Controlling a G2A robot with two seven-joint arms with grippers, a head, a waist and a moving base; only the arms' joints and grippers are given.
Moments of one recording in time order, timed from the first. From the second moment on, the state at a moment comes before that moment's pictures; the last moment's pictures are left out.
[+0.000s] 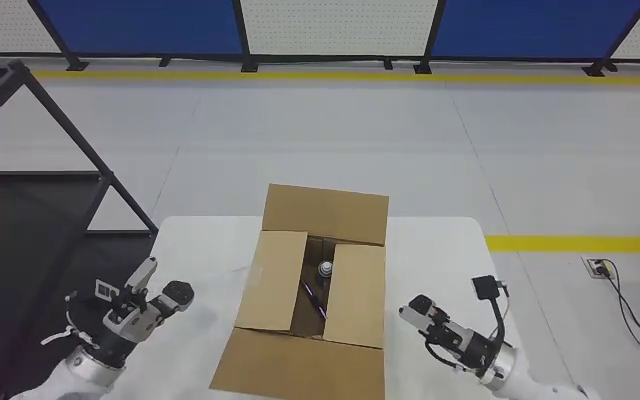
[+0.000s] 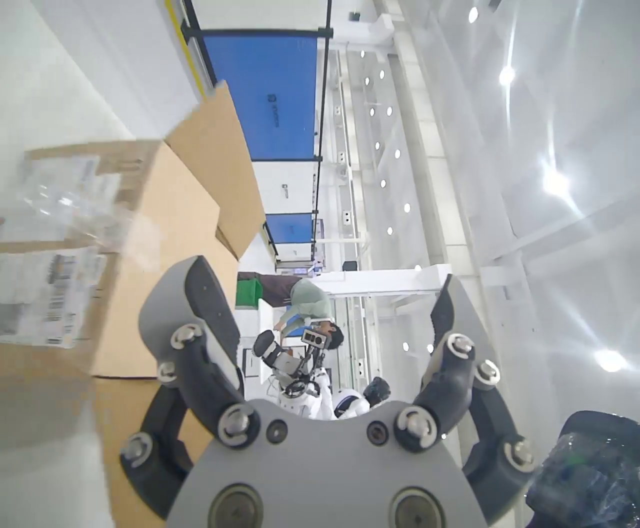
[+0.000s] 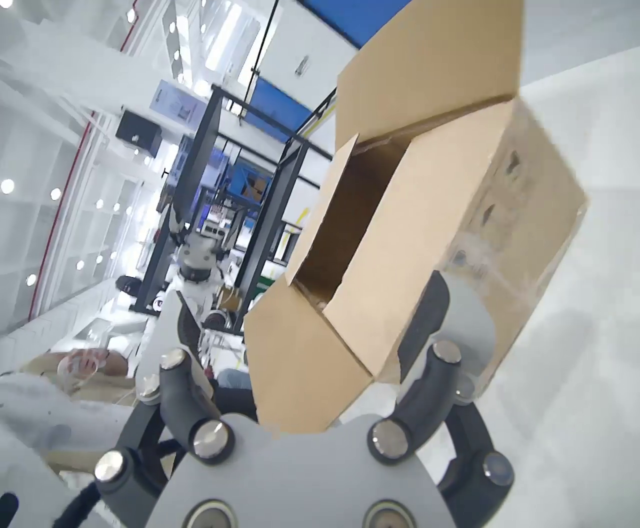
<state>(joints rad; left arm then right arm) 1.50 -1.12 -1.90 -1.91 -0.58 0.04 -0.61 -1.36 -1.30 1.62 -1.92 -0.15 -0.27 0.84</state>
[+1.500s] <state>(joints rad) 1.42 -1.10 -1.90 -1.77 -0.58 0.01 -0.67 -1.41 -1.23 1.52 -1.90 0.10 -0.36 1.30</state>
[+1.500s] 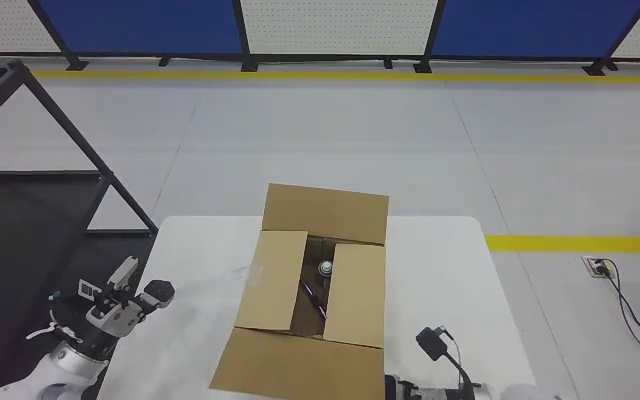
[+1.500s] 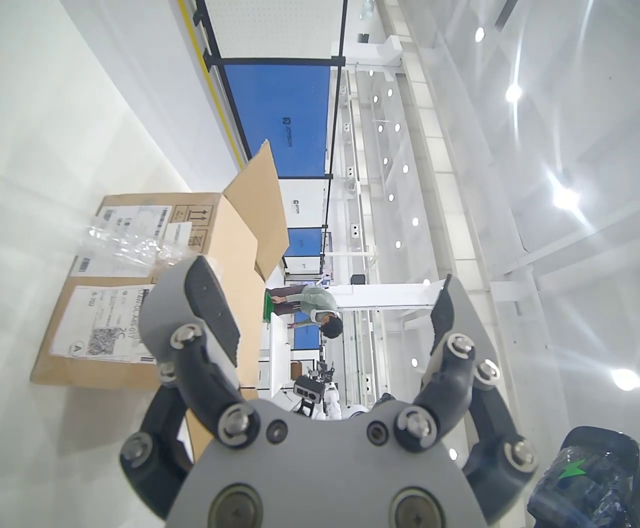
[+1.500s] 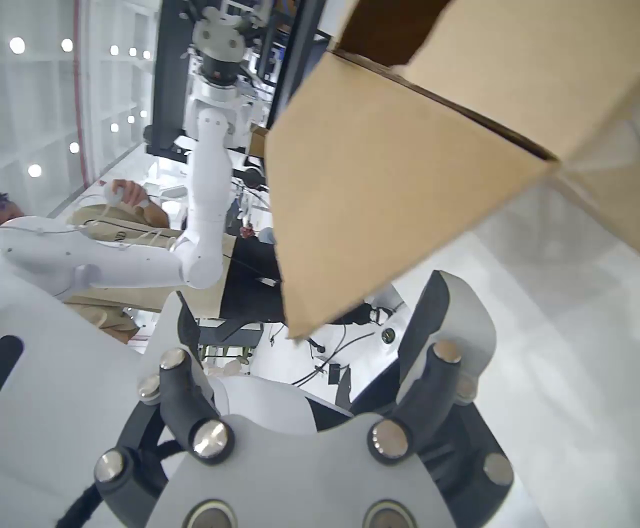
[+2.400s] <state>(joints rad) 1.49 -1.10 -1.92 -1.77 -0.63 -0.05 -0.71 -1.17 -1.24 1.33 -1.77 0.12 -0.32 0.82</state>
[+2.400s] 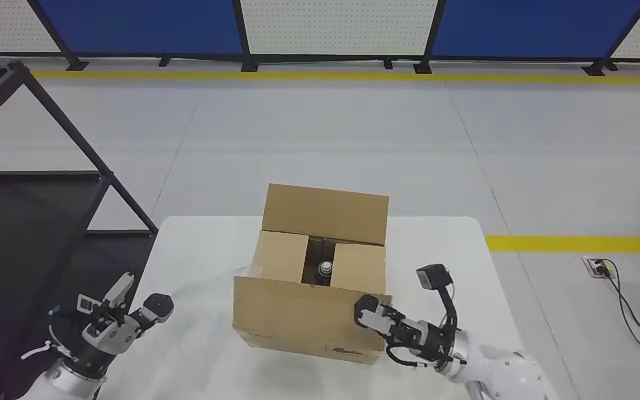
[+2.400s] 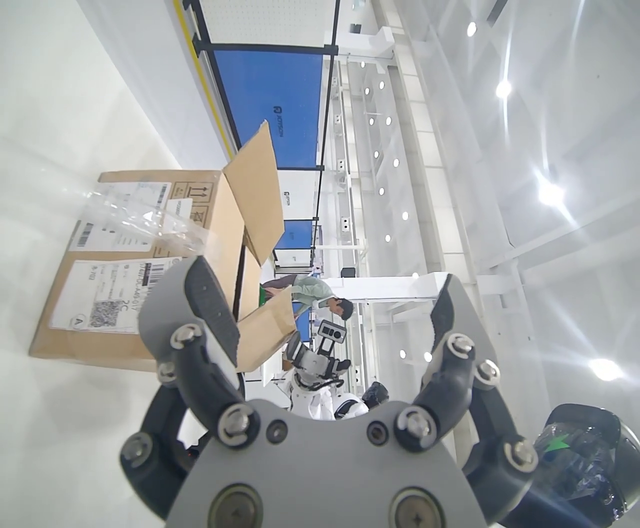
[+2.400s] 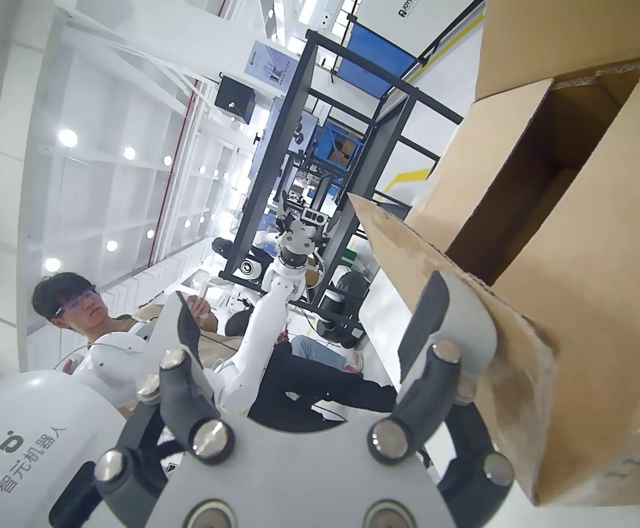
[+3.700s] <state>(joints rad) 1.27 -1.06 -1.64 -1.67 -0.28 0.09 -0.84 -1.11 -1.23 1.29 -1.70 -0.01 -0.22 0.73</state>
